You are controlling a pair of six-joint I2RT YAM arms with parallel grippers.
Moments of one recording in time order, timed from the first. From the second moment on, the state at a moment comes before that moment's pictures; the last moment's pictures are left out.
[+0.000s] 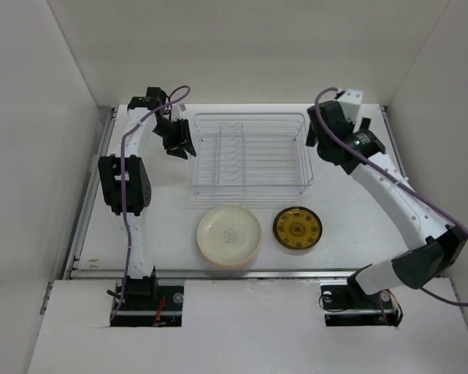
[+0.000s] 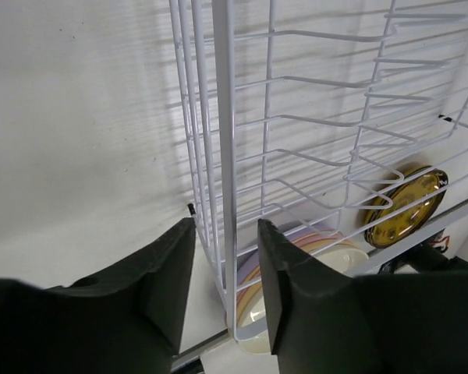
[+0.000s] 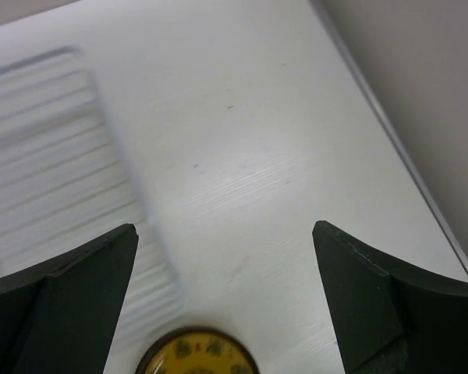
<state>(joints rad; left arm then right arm) -0.06 2.18 2.04 -1.18 0.50 -0.16 0.54 1.45 1.60 -0.90 0.80 0.48</state>
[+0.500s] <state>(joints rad) 0.02 1.84 2.08 -1.14 0.21 -0.15 0.09 1.20 1.38 -0.76 1.02 0.58</state>
